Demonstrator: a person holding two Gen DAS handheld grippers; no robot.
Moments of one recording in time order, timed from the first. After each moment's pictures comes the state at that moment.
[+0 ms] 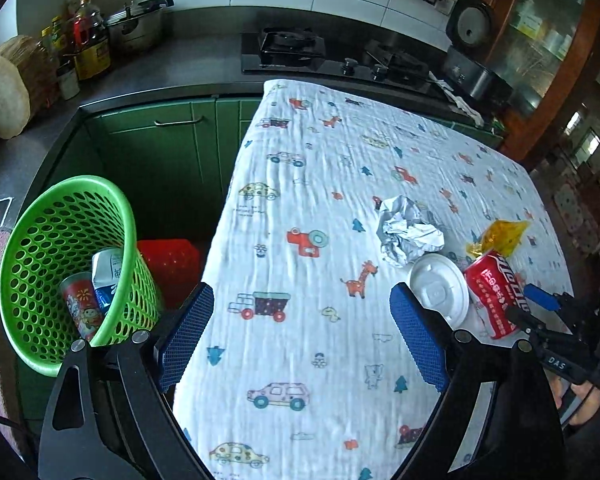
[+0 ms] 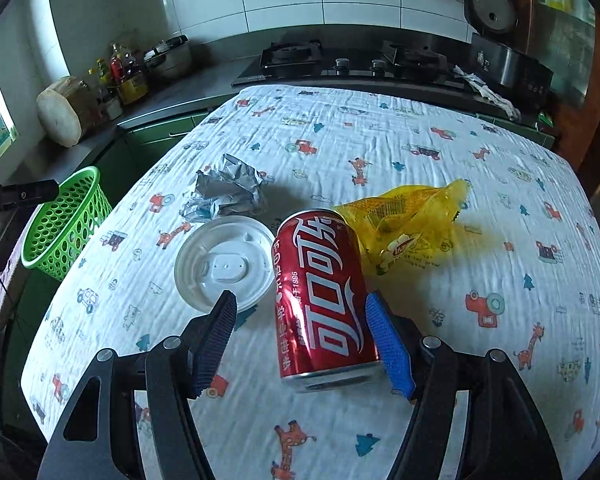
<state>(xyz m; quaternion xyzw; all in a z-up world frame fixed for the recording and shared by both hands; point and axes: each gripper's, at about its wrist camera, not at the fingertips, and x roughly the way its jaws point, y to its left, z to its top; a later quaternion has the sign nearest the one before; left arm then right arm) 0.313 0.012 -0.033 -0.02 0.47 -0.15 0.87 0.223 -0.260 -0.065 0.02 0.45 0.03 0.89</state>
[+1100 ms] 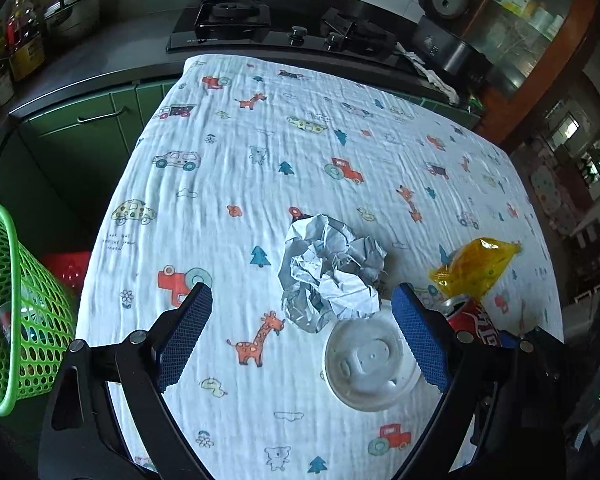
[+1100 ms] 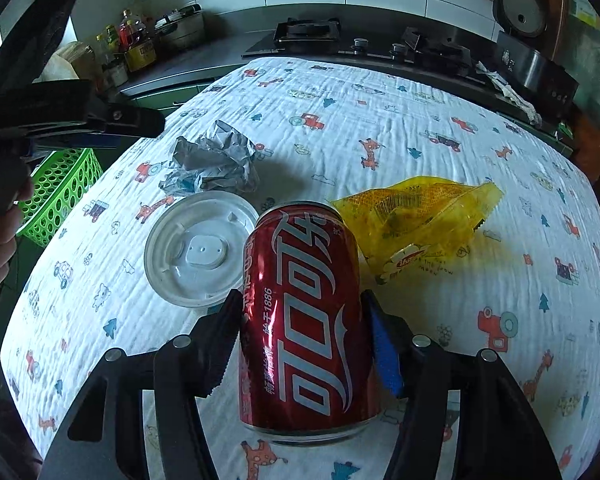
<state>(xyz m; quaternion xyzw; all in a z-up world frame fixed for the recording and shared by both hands) 0.378 -0.095 -0.073 -0.03 0.51 -0.20 0.84 0.242 -0.264 -0.091 -0.01 0.49 0.06 0.87</state>
